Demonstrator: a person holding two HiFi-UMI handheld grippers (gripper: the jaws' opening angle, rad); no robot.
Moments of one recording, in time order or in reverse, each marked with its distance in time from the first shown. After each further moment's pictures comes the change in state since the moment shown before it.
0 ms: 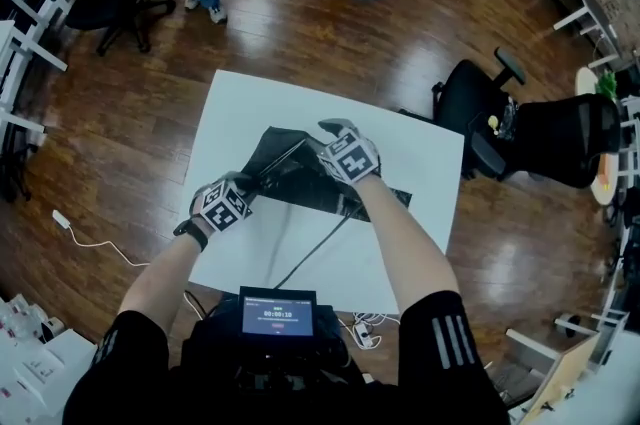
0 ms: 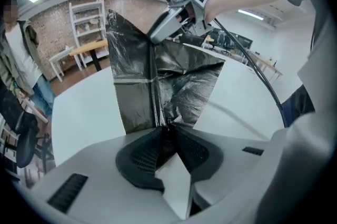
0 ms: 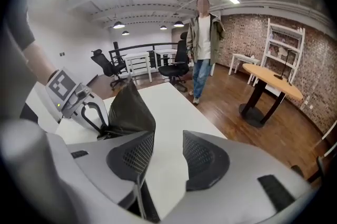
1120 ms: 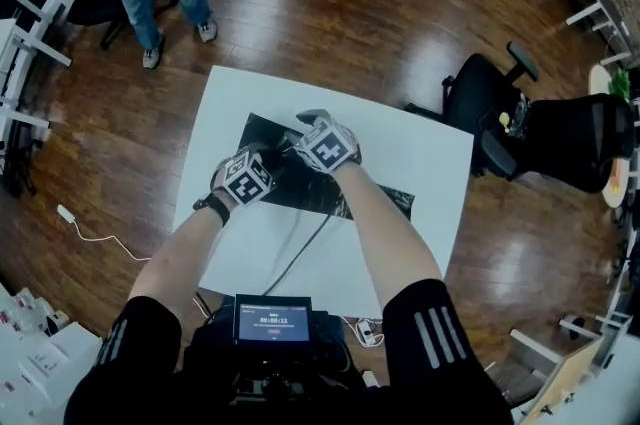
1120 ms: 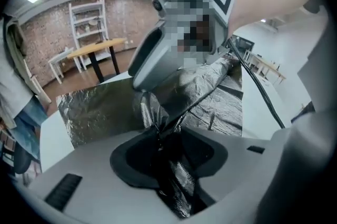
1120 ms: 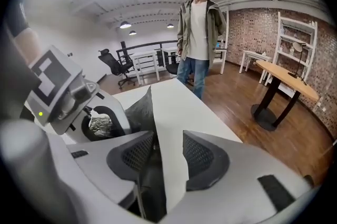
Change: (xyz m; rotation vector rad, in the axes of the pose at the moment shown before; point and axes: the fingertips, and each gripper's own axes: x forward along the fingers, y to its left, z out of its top) left arm 0.044 0.031 0.081 -0.006 -0.020 0.001; right arm 0.059 0.018 0.017 -0.038 0.005 0.112
